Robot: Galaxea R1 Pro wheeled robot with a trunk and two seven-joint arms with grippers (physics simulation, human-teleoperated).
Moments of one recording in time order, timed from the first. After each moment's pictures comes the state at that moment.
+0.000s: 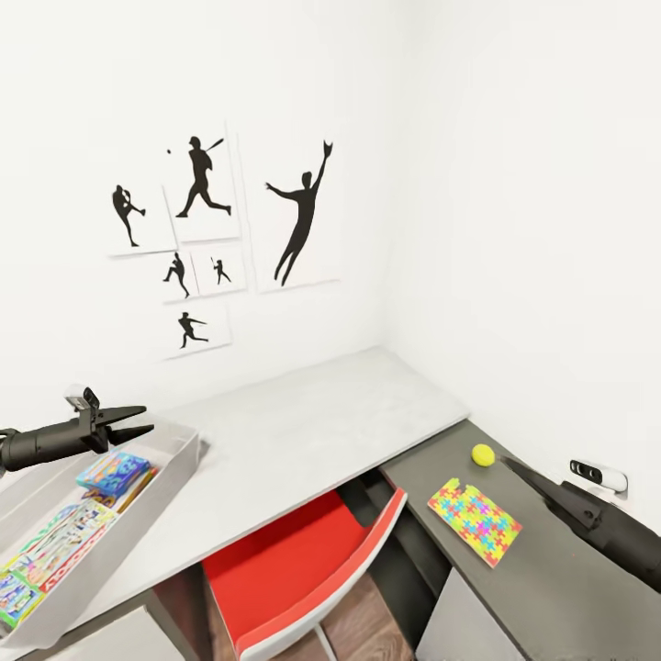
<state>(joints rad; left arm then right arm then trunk) -0.83 0.60 0.09 -0.62 0.28 0.92 -1.57 -0.17 -0.21 -0.55 -1.57 -0.58 0.83 1.38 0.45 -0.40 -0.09</state>
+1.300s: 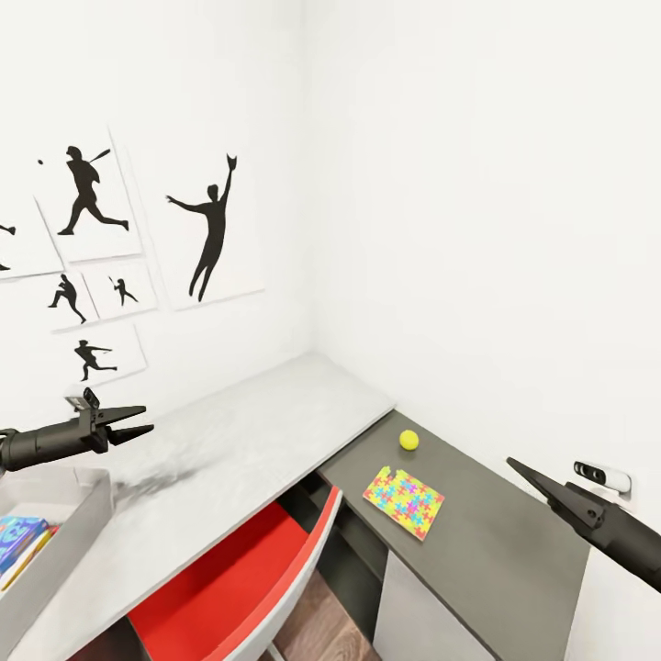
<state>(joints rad) -0.83 0.60 0.09 -0.62 0.28 0.92 -1.57 -0.17 -0.21 -0.56 -1.56 -0.58 0.84 1.38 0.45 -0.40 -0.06</state>
